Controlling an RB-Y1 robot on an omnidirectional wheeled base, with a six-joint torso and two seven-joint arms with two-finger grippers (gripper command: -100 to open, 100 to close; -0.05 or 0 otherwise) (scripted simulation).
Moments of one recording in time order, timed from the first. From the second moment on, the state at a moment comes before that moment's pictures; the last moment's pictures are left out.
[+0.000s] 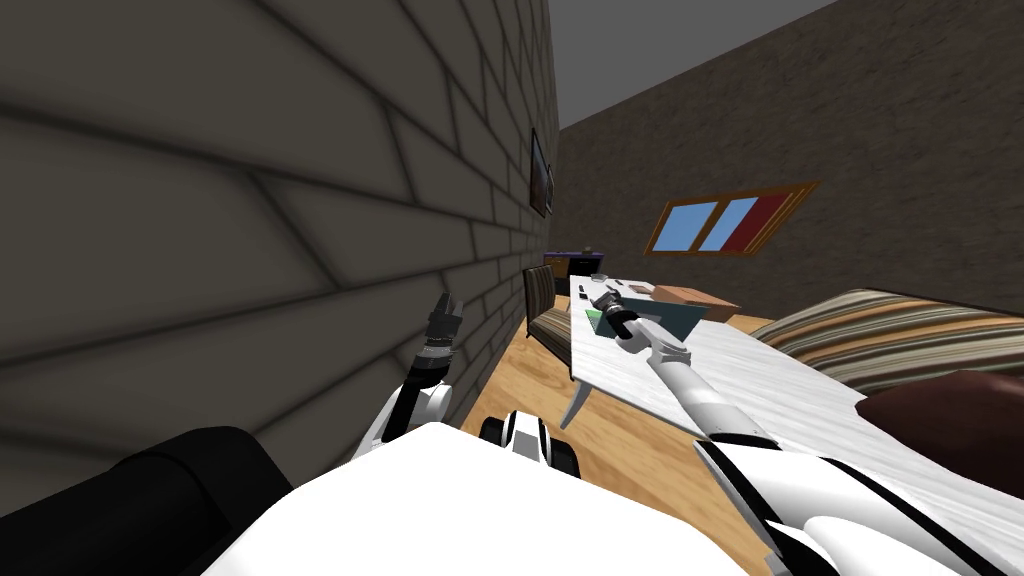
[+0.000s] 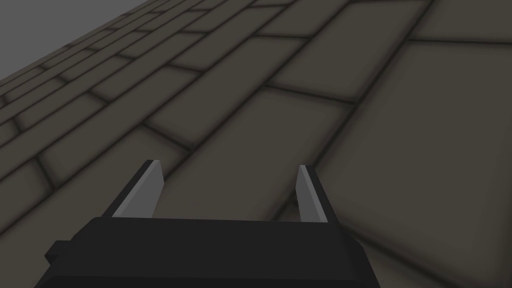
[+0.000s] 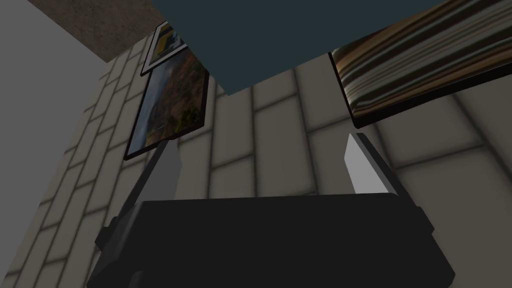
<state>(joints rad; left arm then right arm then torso) 0.49 0.04 0.03 -2.32 -0.08 -0.47 0.08 -0.59 -0.58 0.10 -1.11 0.78 0.04 1.28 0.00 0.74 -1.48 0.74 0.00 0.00</state>
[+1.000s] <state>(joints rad) 0.49 0.04 0.03 -2.32 -0.08 -0.47 0.08 -0.71 -0.84 0.32 -0.92 0.84 -0.13 1.09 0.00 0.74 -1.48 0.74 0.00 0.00</state>
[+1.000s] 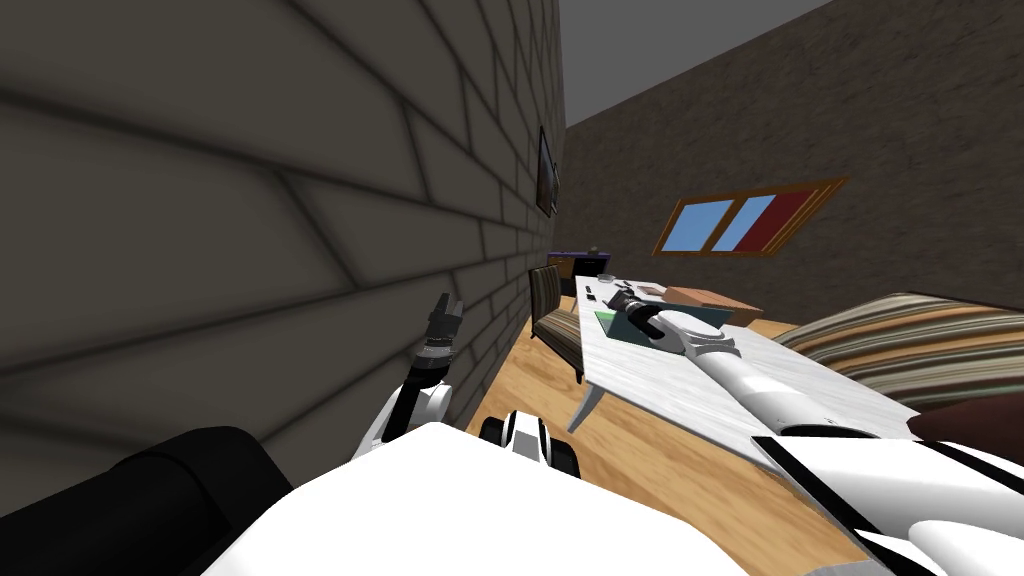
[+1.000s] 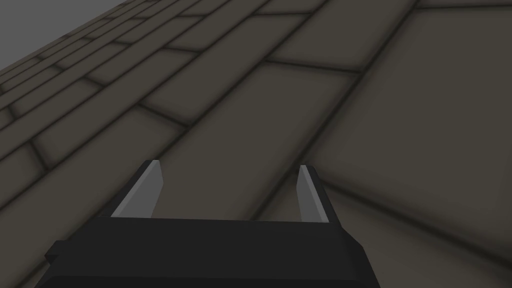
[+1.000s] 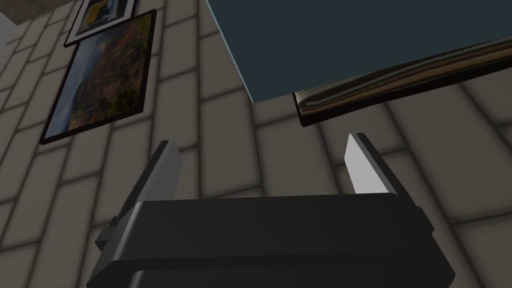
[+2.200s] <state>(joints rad) 0.49 0.04 0.03 -2.32 -0.08 -0.47 0.08 -0.80 -1.07 0.54 -0.71 0.88 -0.29 0.84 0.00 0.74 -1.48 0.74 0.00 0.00</state>
